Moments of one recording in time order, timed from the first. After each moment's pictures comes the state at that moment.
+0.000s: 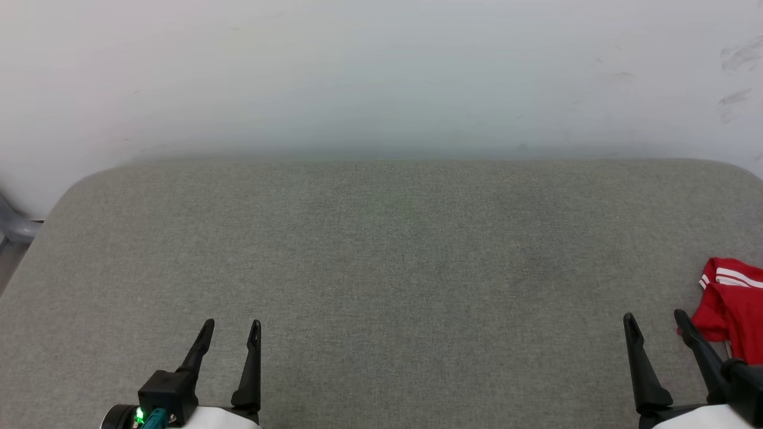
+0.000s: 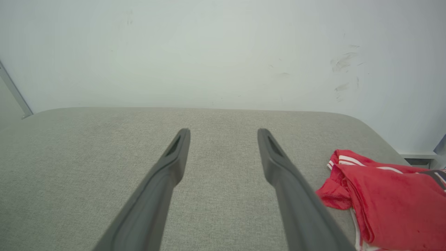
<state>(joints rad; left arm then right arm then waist) 0.06 0.16 -0.11 0.13 -0.23 -0.03 -0.26 0.21 -0.05 -0.10 -0.25 0.12 0.13 0.04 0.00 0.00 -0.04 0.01</state>
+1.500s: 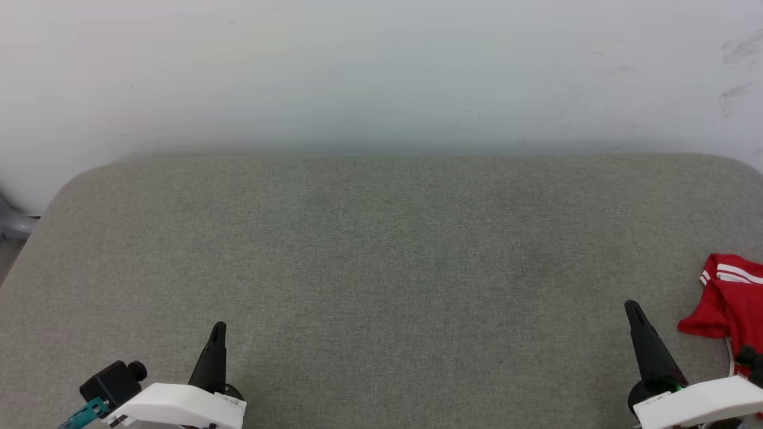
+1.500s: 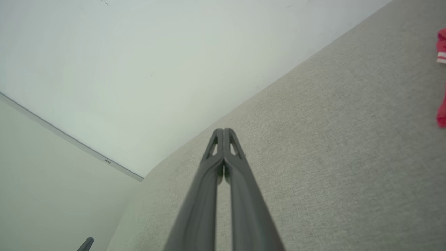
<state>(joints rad) 0.01 0.10 -0.01 0.21 -0.86 -0.07 -0.09 0.09 -0.07 -0.06 0.00 0.84 0.13 0.04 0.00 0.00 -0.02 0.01</state>
